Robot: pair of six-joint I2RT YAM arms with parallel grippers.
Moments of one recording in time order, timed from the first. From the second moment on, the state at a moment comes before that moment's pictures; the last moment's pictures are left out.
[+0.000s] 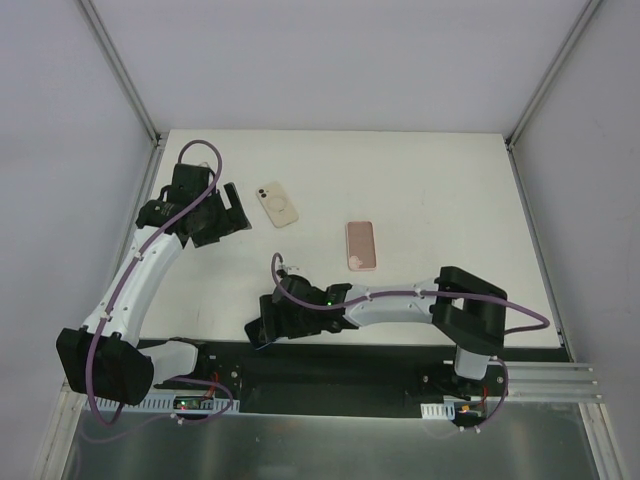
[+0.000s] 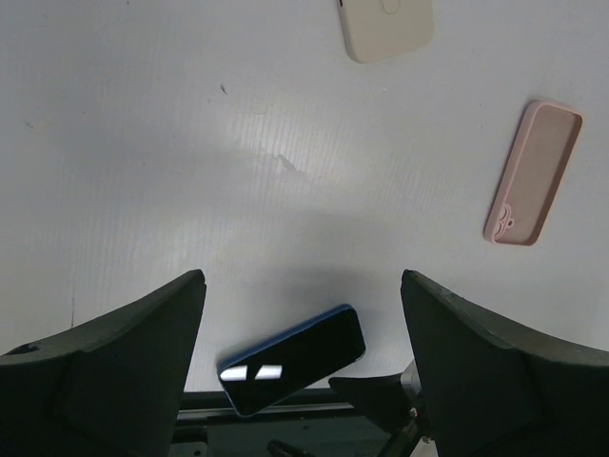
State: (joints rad) left arm -0.19 1.20 1.14 -0.87 0.07 -0.56; right arm 1.32 1.82 1.12 -0.21 0.00 1.02
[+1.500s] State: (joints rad) left arm -0.31 1.51 1.32 -0.92 -0.04 -0.58; right arm 1.19 1.25 0.80 -0.41 0.40 0.94
